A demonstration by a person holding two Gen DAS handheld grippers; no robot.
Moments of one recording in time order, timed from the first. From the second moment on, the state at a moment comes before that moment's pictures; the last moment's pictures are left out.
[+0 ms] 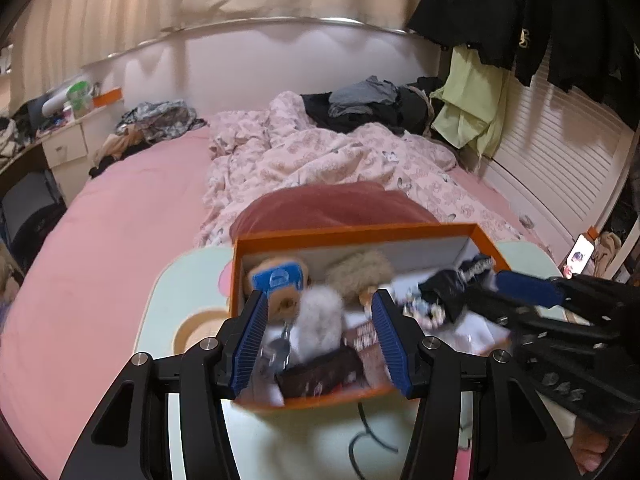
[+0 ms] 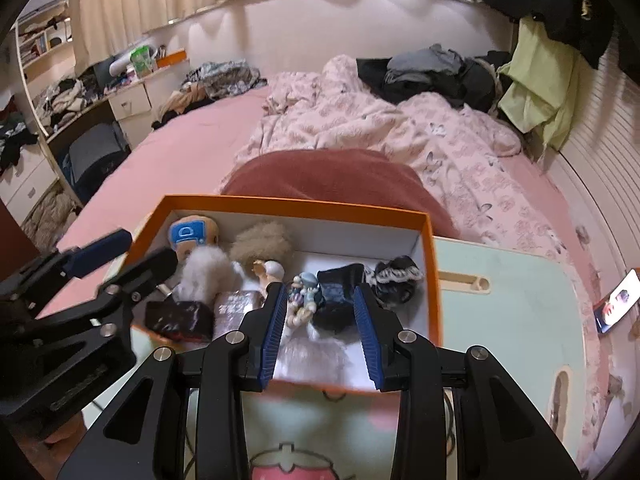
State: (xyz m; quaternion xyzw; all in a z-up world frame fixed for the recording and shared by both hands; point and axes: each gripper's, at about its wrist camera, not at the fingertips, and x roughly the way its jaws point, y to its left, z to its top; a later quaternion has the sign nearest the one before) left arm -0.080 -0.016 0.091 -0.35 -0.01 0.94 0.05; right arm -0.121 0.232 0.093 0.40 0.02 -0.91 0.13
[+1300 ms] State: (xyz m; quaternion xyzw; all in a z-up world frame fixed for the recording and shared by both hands) left arm 0.003 0.000 0.002 -0.39 0.00 0.92 -0.01; right arm -0.027 0.267 0.005 0.43 0.03 -0.90 0.06
